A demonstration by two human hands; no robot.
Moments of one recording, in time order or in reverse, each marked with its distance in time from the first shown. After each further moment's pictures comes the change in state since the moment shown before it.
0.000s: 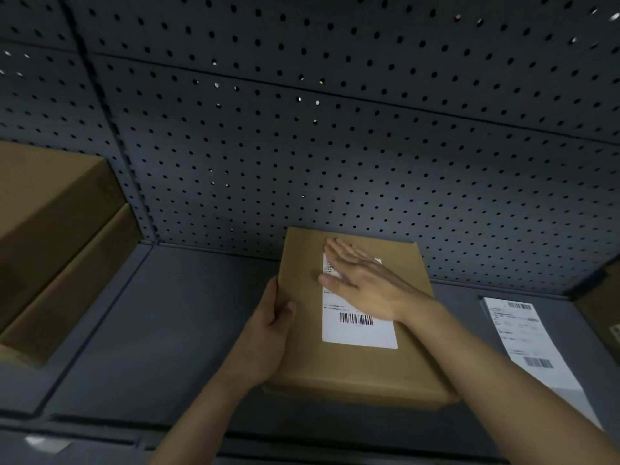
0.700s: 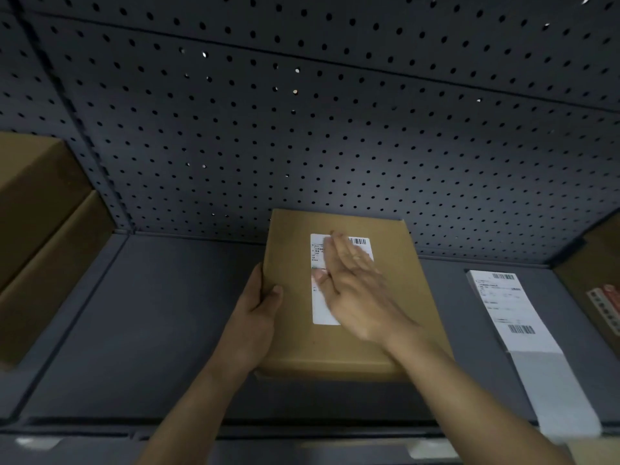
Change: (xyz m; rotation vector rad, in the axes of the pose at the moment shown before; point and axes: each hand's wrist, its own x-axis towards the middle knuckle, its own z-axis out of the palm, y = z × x) left_hand 0.001 -0.003 0.005 -0.114 0.074 -0.059; right_hand -0.026 -0.026 0.041 -0.050 0.170 0.211
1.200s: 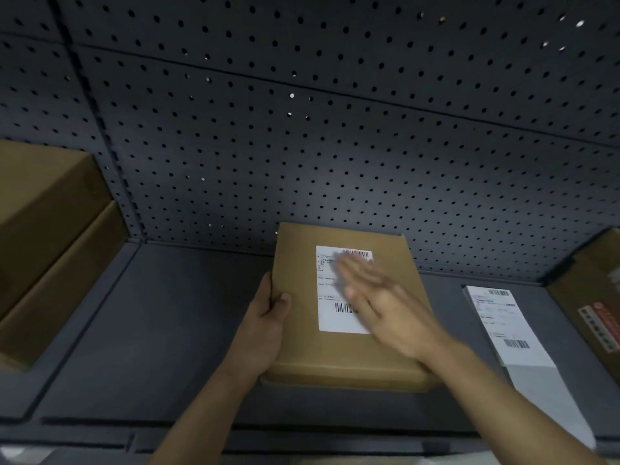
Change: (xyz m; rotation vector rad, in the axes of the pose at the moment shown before) left_hand -0.004 0.009 0.000 -0.027 -0.017 0.020; right_hand -0.032 0.019 -0.030 0.098 0.104 -0.256
